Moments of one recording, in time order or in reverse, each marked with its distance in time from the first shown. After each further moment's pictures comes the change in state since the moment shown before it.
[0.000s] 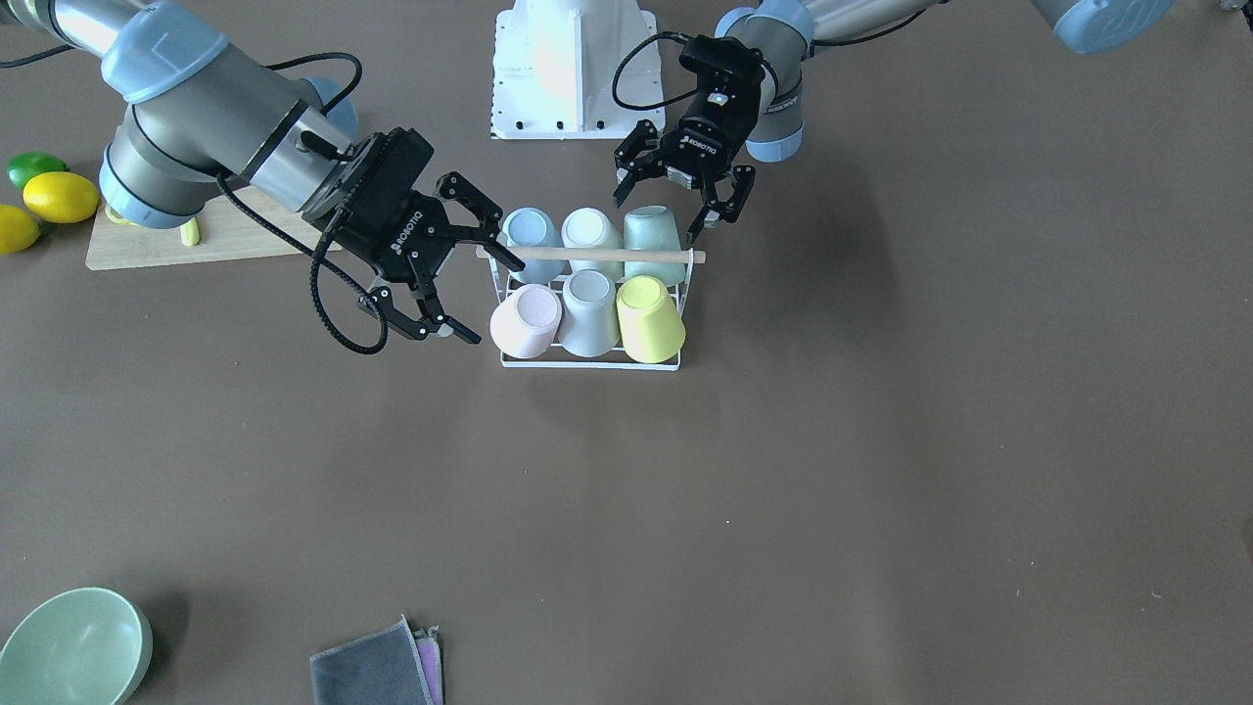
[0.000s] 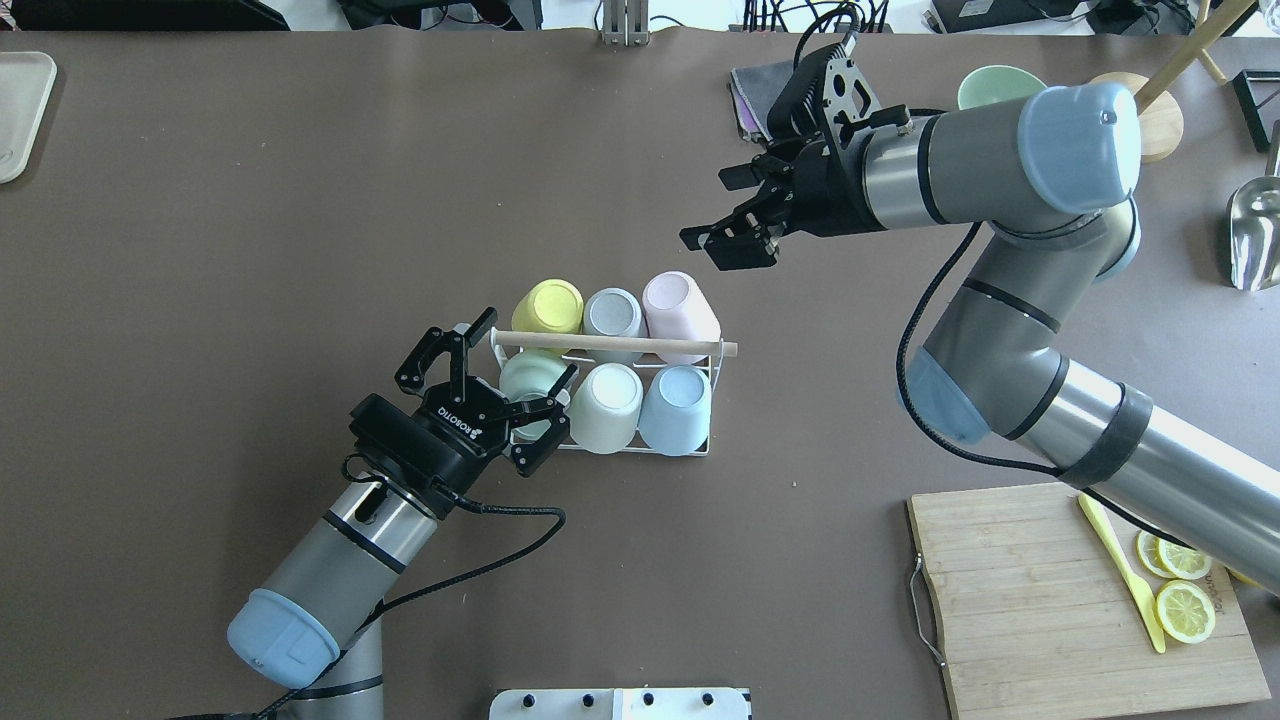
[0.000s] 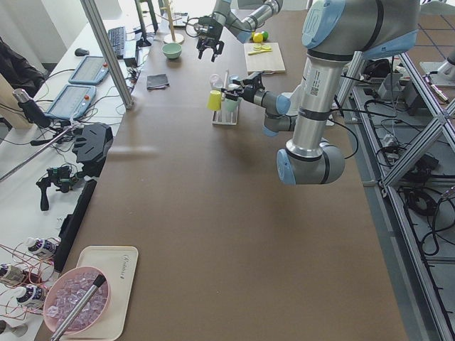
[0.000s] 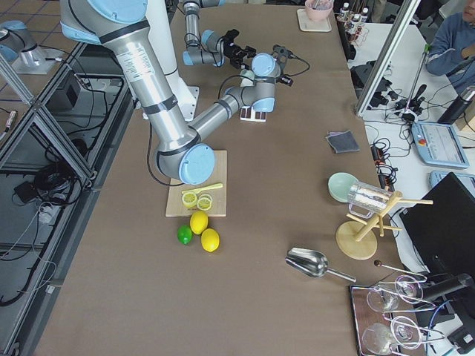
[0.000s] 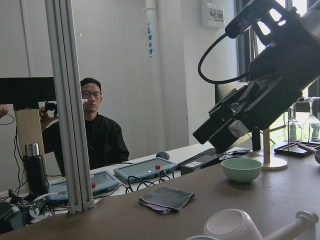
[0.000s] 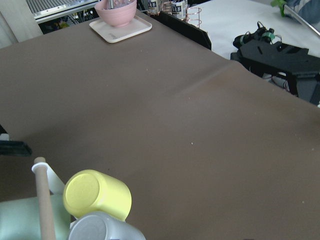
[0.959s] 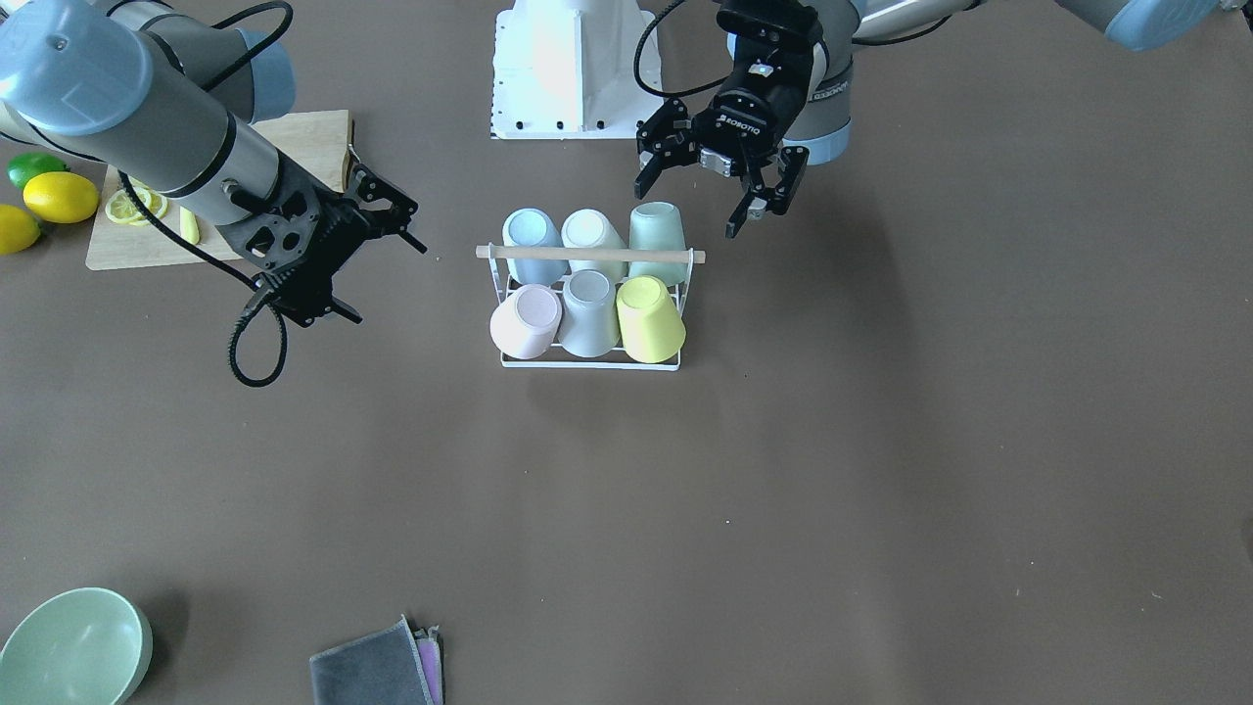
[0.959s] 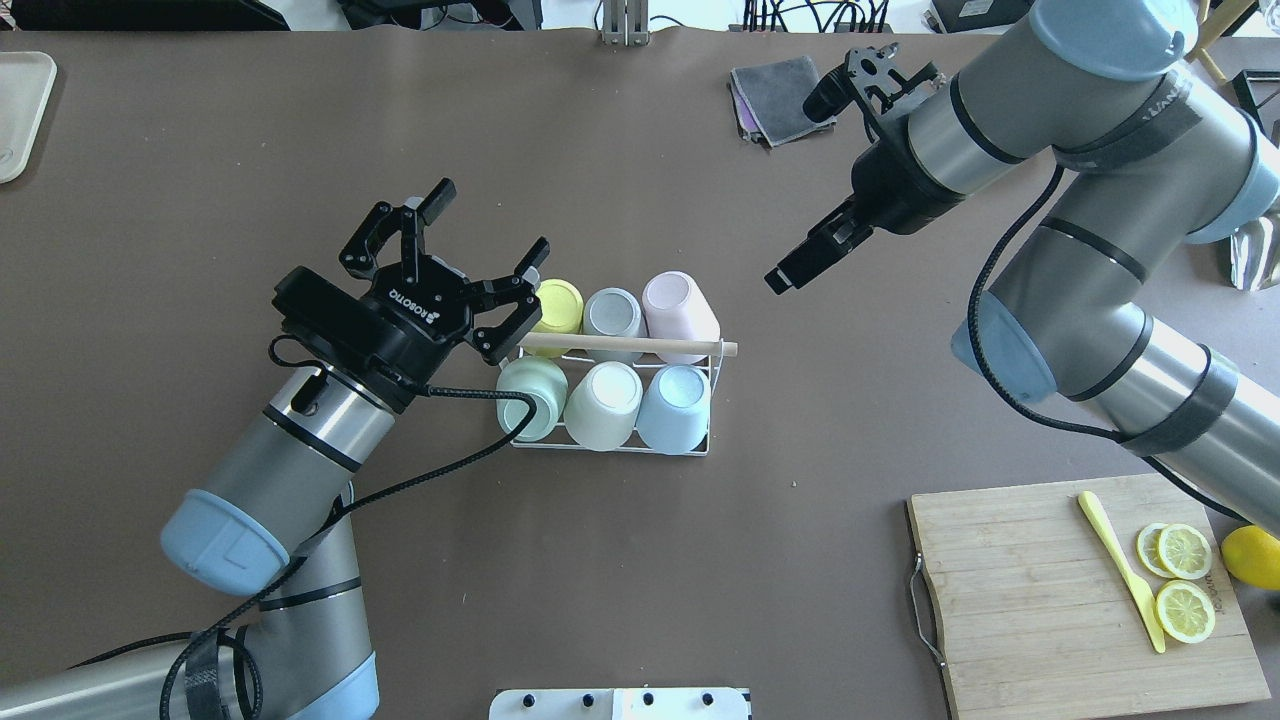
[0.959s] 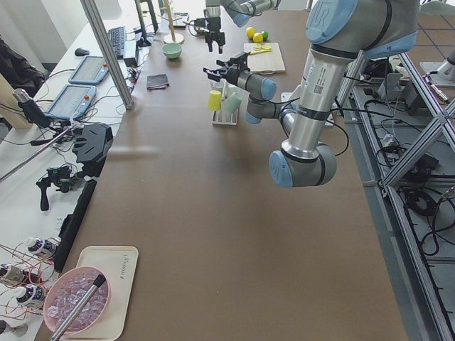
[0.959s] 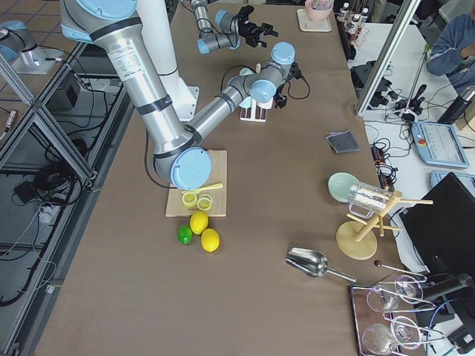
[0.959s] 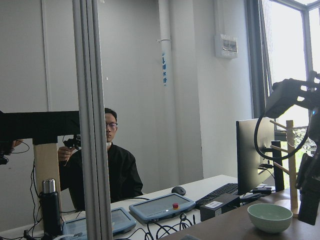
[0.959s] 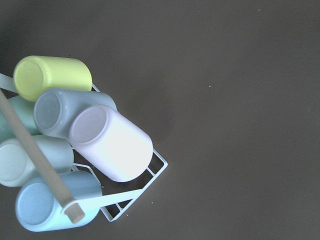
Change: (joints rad) left arm -0.208 0.024 -0.181 0.194 -0.192 -0.007; right arm 0.115 -0.053 0.129 -0.679 0.291 -0.063
